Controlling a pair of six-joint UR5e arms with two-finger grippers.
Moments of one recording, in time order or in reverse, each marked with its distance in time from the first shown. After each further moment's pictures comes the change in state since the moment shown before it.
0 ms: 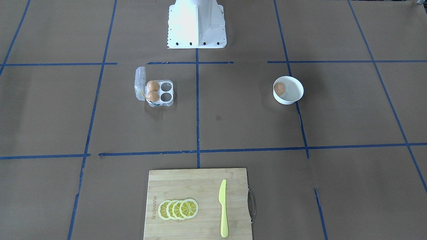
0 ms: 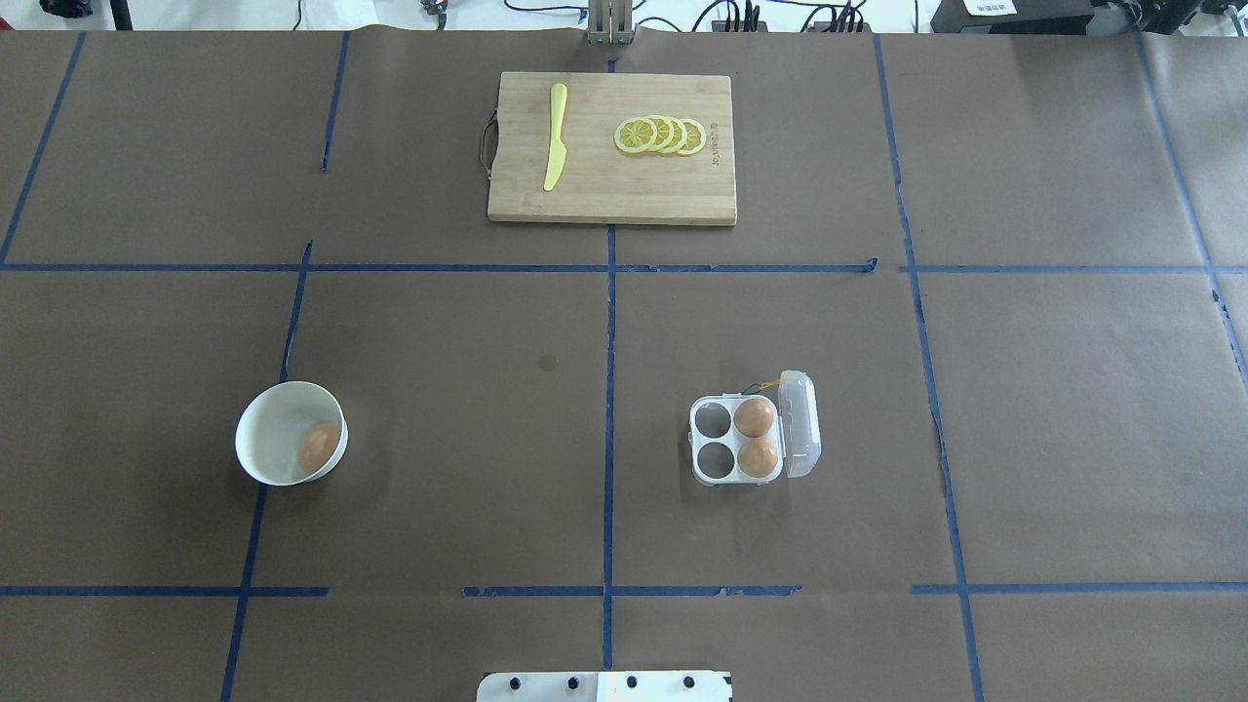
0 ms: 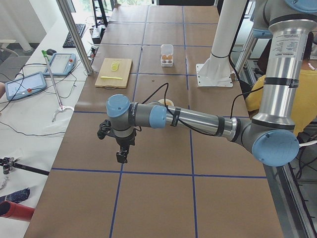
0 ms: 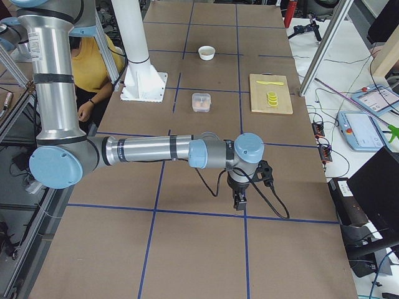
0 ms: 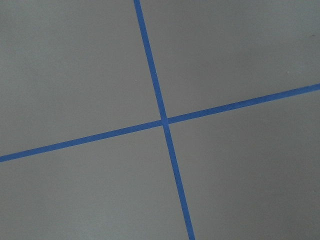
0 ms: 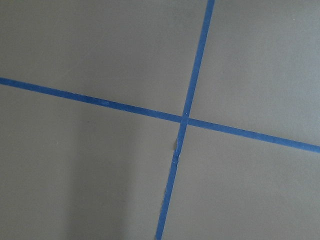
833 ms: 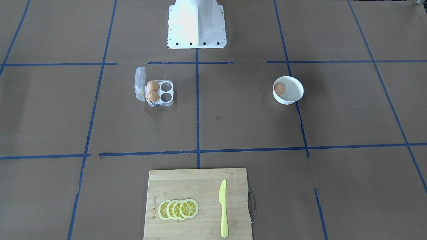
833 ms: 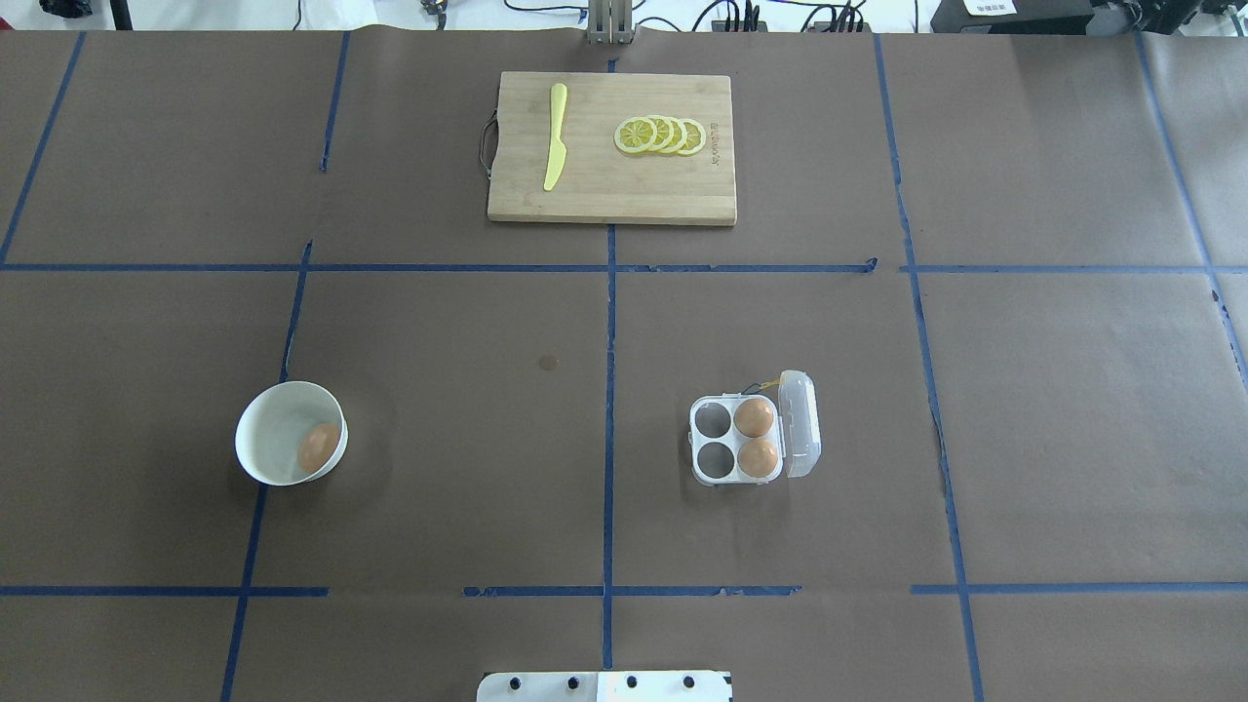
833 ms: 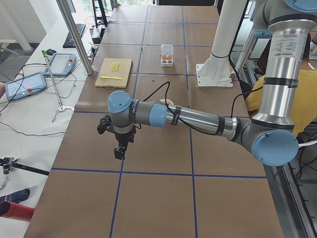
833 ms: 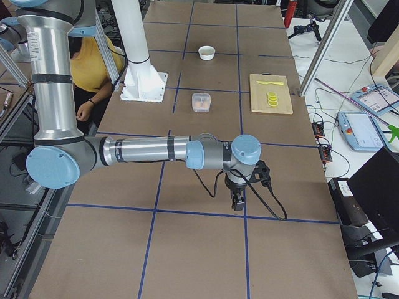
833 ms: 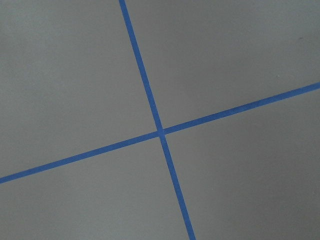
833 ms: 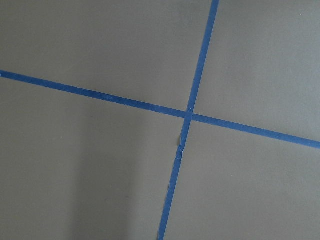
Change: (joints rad) left arm 0.015 -0.002 -0.009 -0.058 0.000 0.012; right arm 0.004 -0.017 0.003 0.010 0.020 -0.004
